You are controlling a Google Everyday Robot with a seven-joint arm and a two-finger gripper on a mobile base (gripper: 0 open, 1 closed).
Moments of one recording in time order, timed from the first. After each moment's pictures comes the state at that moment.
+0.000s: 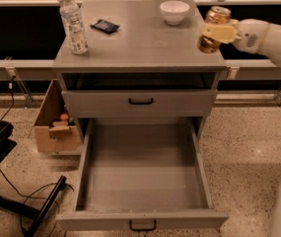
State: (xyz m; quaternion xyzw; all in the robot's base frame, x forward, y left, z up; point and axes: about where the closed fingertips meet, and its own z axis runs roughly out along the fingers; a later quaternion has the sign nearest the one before) arm 0.743 -0.212 0.955 -0.32 0.62 0.40 0.59
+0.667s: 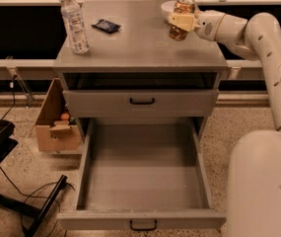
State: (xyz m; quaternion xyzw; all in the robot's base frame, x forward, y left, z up) arm 0.844 -0.141 0.951 -0.28 0.64 0.37 0.62
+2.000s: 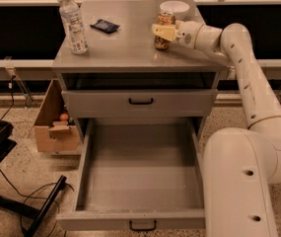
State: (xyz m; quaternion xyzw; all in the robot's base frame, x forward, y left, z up) arm 0.884 -0.094 0.897 -0.29 0.64 0.36 0.61
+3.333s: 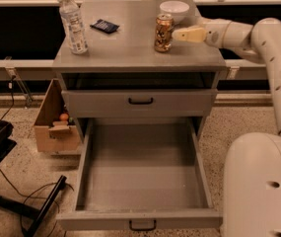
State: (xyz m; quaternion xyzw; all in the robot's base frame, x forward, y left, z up) arm 0.860 -0.165 0.907 -0.29 0.67 0.32 0.60
